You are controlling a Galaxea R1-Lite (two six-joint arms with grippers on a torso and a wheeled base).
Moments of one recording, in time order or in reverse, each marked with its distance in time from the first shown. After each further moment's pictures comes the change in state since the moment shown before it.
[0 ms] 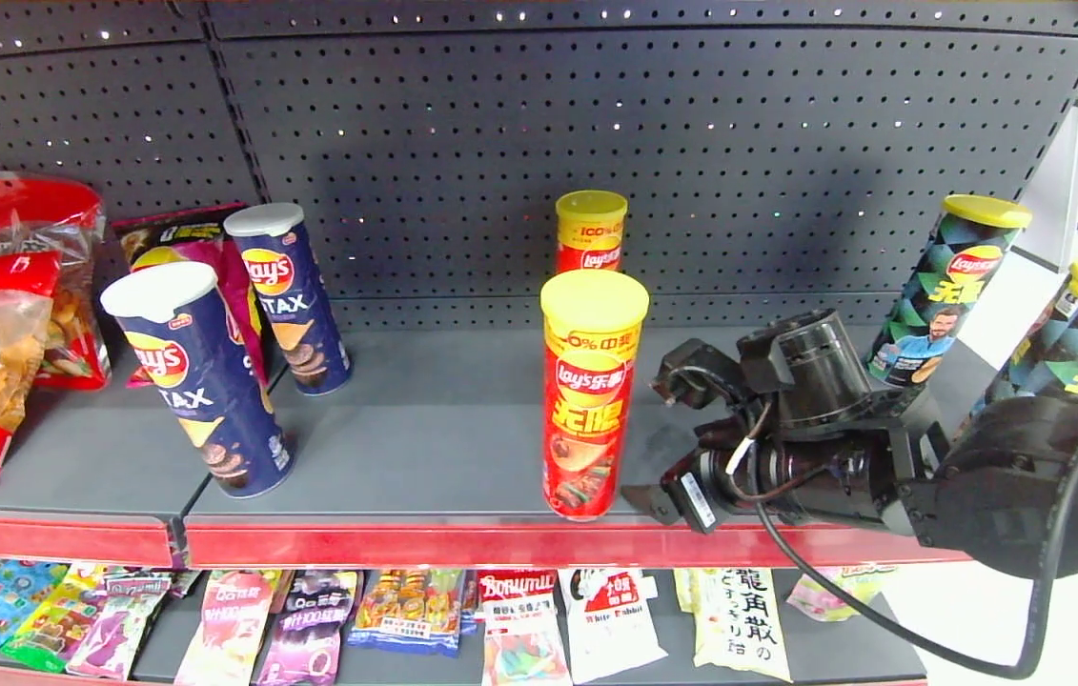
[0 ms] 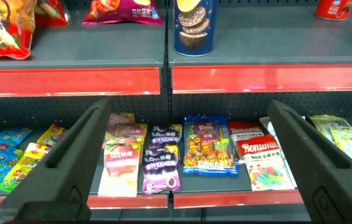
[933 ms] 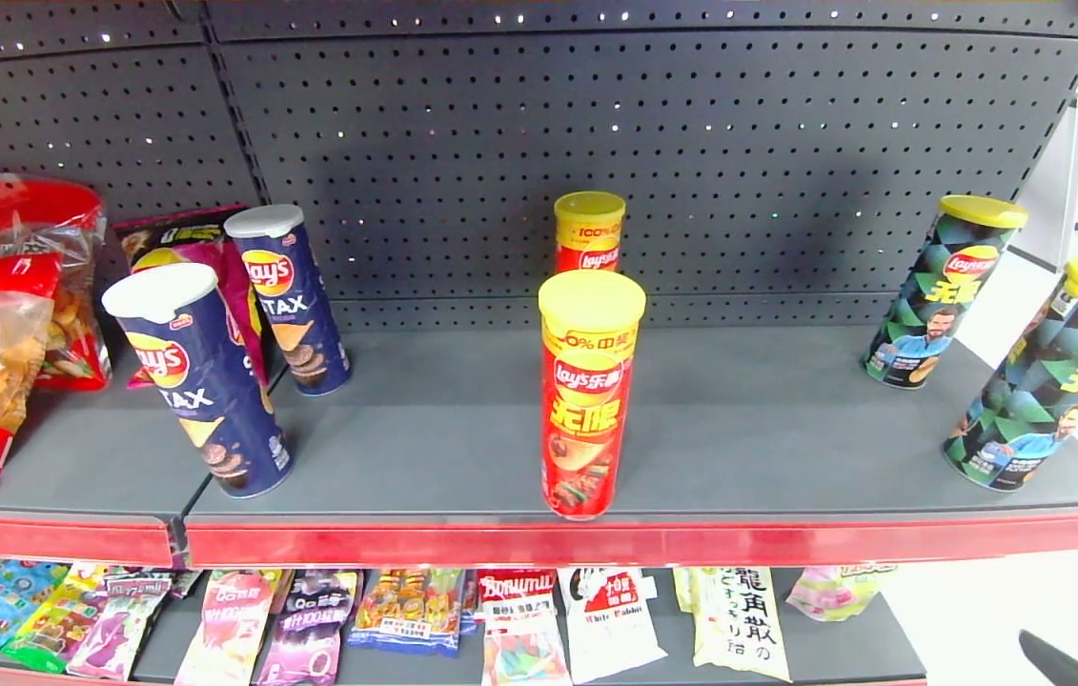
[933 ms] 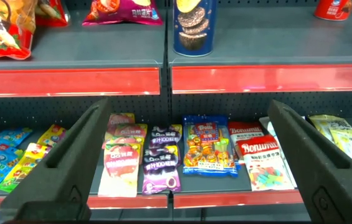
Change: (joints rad) left arm 0.000 0.000 0.000 0.000 0.000 0.000; right arm -0.392 -1.226 0.727 0.028 0.177 -0.049
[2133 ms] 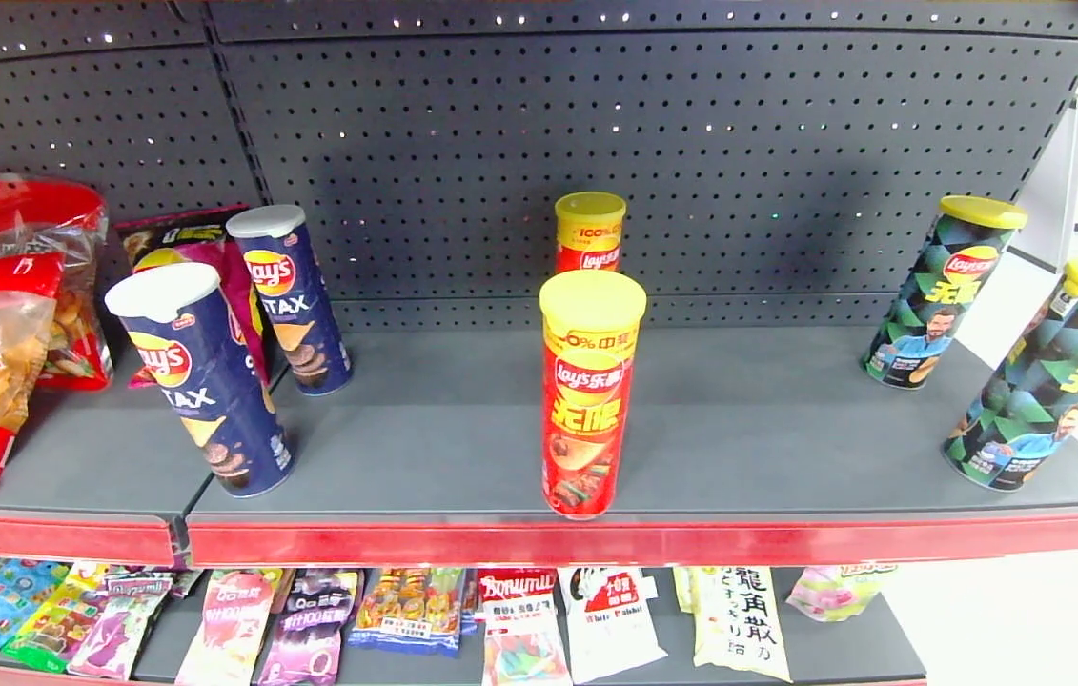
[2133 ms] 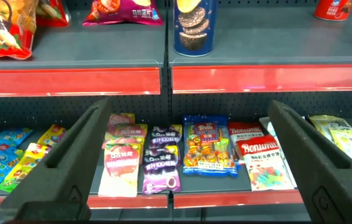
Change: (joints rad) left arm 0.000 0.000 0.000 0.000 0.000 0.000; right arm -0.287 -0.483 0.182 0.161 -0.033 0.170
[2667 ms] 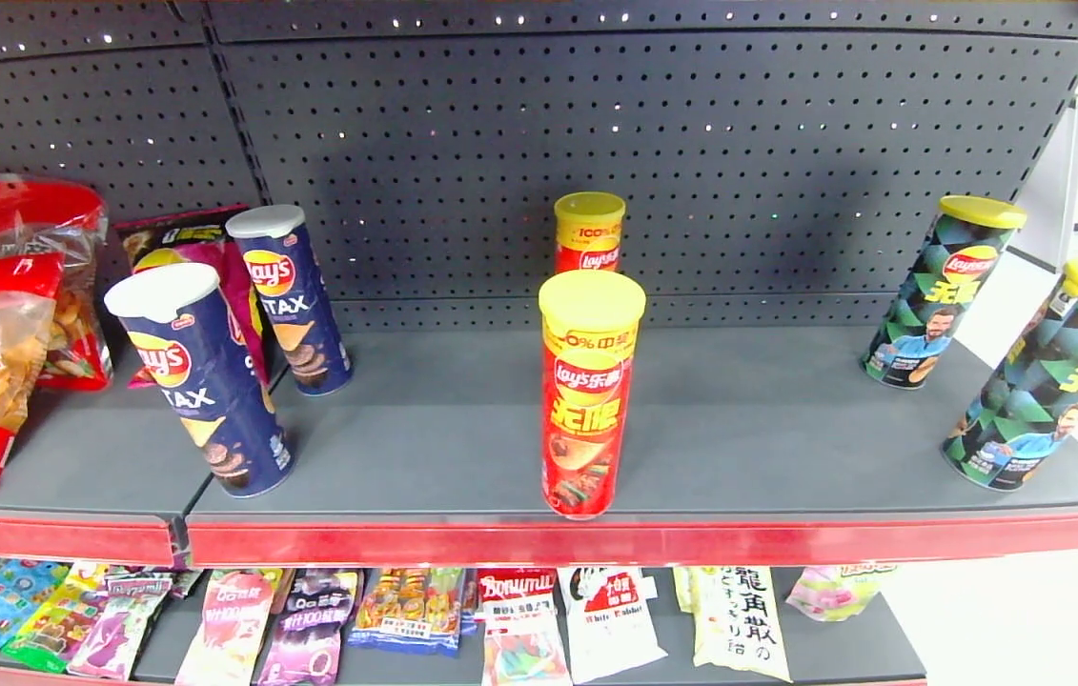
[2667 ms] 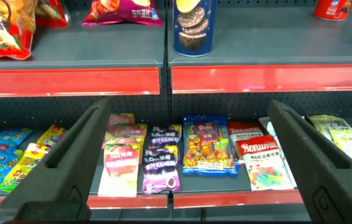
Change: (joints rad) left arm 0.000 0.000 0.000 0.000 0.000 0.000; right arm 0.036 -0.077 0.002 -0.001 0.018 0.000
